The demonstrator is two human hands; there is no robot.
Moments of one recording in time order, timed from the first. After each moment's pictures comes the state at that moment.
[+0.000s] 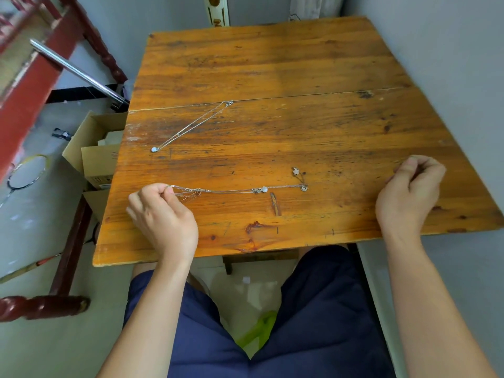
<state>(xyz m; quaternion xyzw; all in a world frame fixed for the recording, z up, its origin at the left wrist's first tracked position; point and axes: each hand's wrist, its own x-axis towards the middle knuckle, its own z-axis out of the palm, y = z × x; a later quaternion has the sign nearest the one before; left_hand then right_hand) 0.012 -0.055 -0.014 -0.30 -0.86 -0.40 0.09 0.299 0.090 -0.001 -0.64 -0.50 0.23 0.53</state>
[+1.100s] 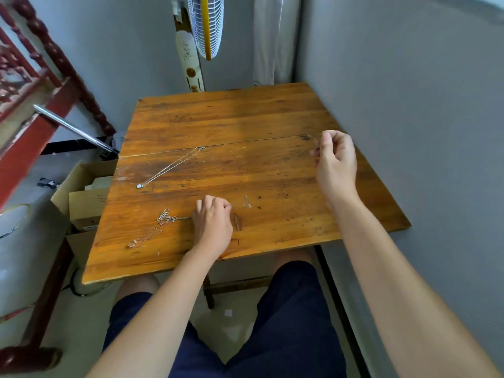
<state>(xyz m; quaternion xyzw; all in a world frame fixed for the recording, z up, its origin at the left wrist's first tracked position) 0.098 0.001 -0.003 -0.53 -0.81 -0.25 -0.04 0.297 0.102 0.098 -0.51 -0.53 0.40 0.55</state>
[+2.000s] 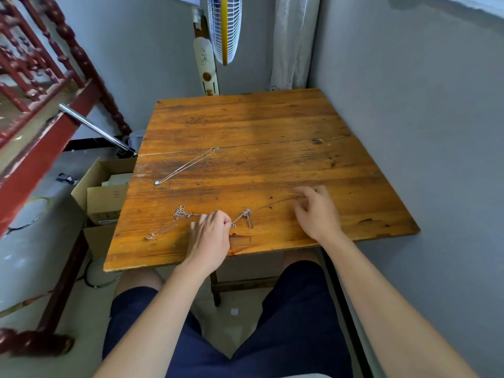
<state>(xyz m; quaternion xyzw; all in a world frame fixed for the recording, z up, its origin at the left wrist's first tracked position) 0.079 -0.049 0.009 -0.57 -0.80 -0.18 -0.08 0.296 0.072 0.017 -0.55 -0.76 0.25 0.25</state>
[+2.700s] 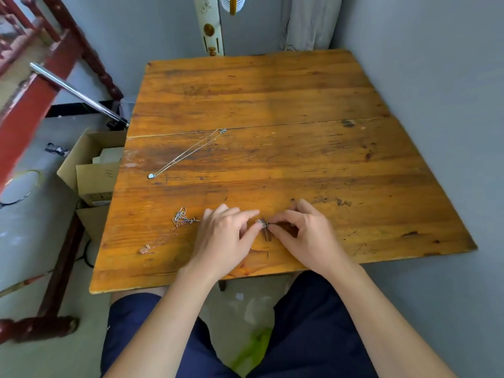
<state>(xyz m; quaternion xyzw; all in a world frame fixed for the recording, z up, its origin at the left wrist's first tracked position) 0.064 -0.020 0.021 -0.66 -0.71 -0.23 -0.10 0.246 0.056 -0.004 -0.40 -0.84 0.26 0.25</state>
